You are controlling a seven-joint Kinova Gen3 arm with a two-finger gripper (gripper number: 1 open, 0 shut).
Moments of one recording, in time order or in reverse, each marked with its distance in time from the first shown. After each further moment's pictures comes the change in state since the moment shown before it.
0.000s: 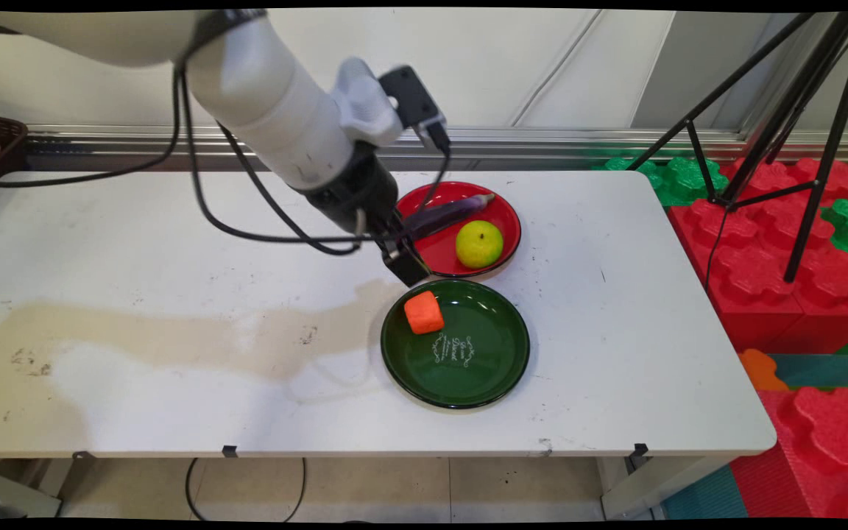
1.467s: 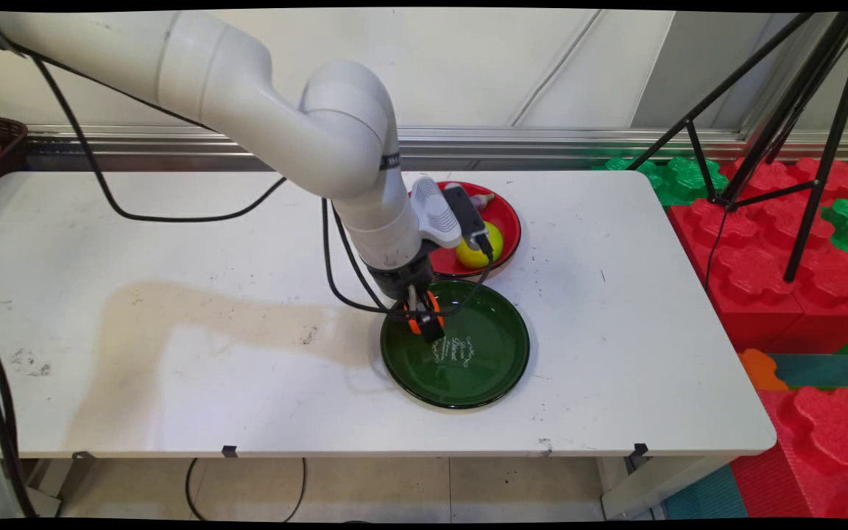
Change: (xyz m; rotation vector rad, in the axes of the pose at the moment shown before) arm 0.006 0.015 0.151 0.010 -0.216 0.007
